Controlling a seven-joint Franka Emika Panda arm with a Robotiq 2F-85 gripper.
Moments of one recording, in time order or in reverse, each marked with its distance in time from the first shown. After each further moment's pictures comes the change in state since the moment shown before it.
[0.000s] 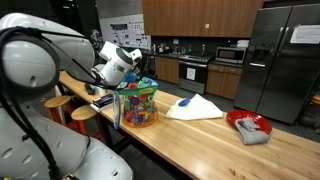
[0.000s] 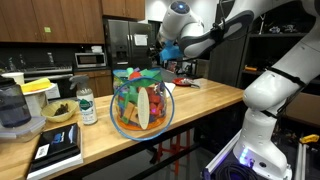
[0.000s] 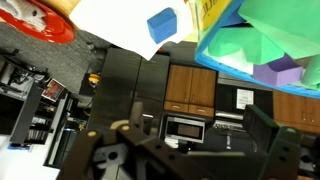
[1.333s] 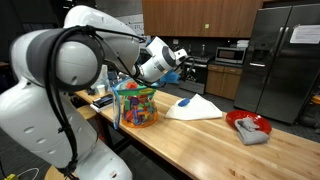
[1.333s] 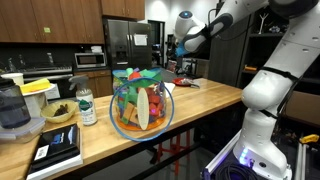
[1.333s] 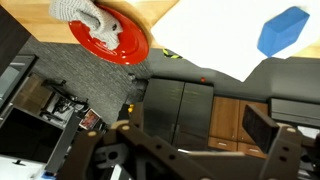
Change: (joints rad) arm -0.047 0.238 -0.380 0.163 -0.002 -0.003 -0.339
